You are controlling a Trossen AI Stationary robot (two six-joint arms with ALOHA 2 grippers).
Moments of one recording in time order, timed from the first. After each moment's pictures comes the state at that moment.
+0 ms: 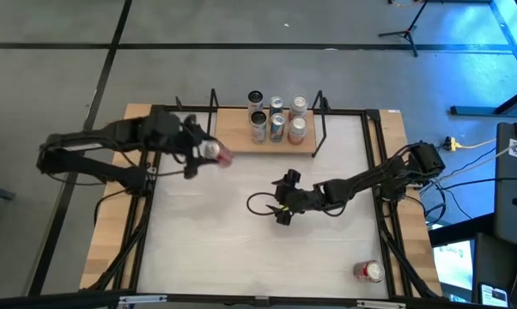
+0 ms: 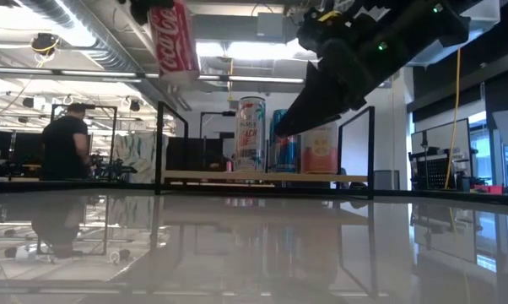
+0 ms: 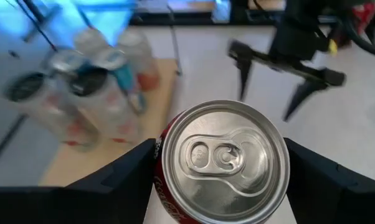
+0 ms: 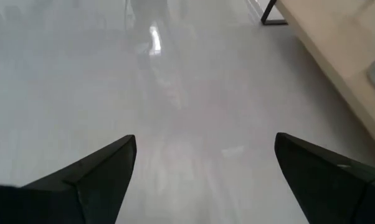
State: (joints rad) left arm 0.13 0.98 1.09 -0.67 -0.07 0.04; right arm 0.27 1.67 0.90 0.05 0.45 0.21
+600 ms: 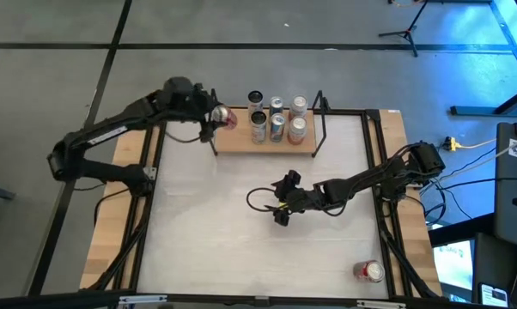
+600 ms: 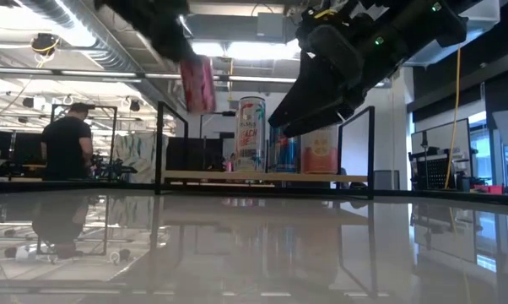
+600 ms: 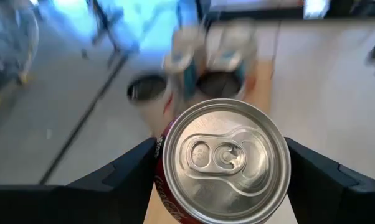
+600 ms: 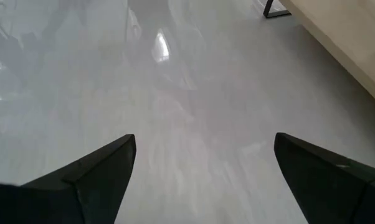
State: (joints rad) left arm 0.60 1.14 1.09 -0.47 0.12 0.32; right arm 0.27 1.67 0.90 0.07 0.41 0.35
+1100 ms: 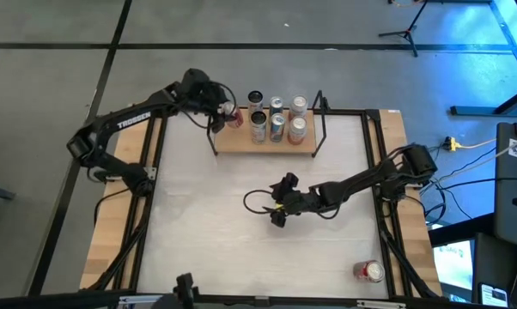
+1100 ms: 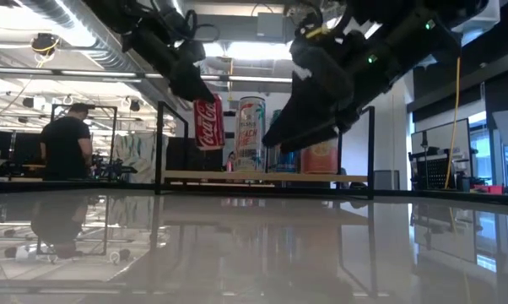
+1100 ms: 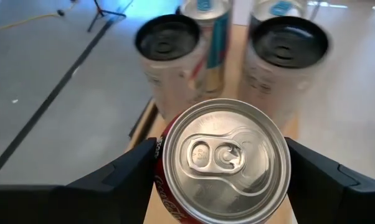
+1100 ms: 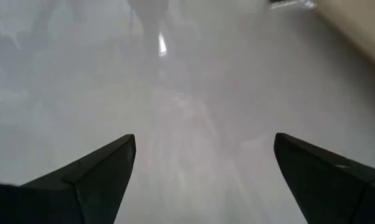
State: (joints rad) left arm 0.76 1.40 1.09 -0.35 0.28 0.33; right arm 0.27 1.73 0.90 0.12 0.43 0.37
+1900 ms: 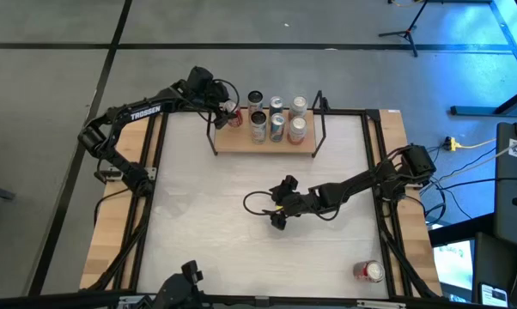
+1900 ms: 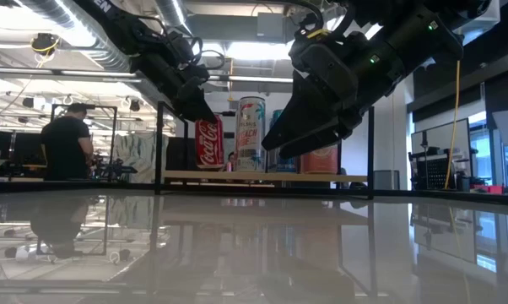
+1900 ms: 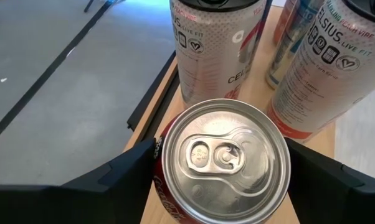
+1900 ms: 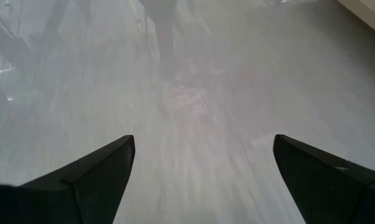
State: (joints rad) left arm 0.85 1.54 1.09 -0.27 0.34 0.33; right arm 0.28 1.75 0.90 0.13 0.39 0.42
